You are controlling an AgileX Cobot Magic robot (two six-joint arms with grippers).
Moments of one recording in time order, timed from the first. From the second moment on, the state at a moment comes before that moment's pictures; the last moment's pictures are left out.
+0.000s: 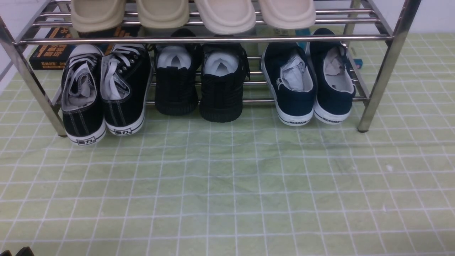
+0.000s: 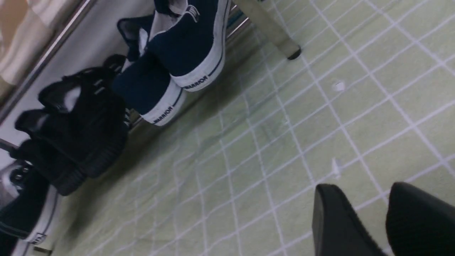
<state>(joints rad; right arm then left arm) -0.03 -0.01 0.02 0.53 0.36 0.31 -0.04 -0.01 0.02 0.16 0.37 -0.29</state>
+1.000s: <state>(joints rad) -0.02 1.15 -0.82 0.45 1.09 -0.27 -0.04 -0.01 0.02 0.16 0.37 -0.29</state>
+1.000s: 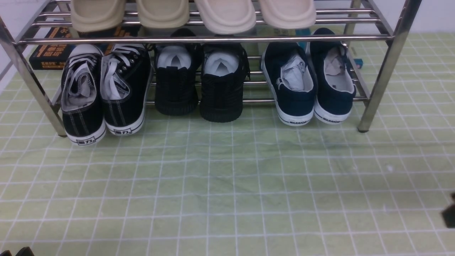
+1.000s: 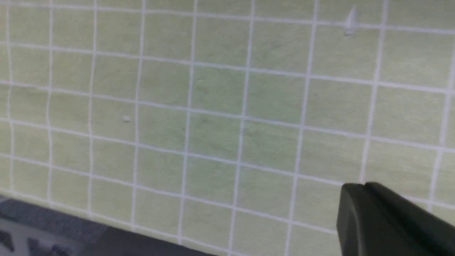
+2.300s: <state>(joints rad) 0.53 2.00 -1.78 -0.18 0.77 0.24 -0.04 -0.01 0.02 0.16 0.37 -0.29</state>
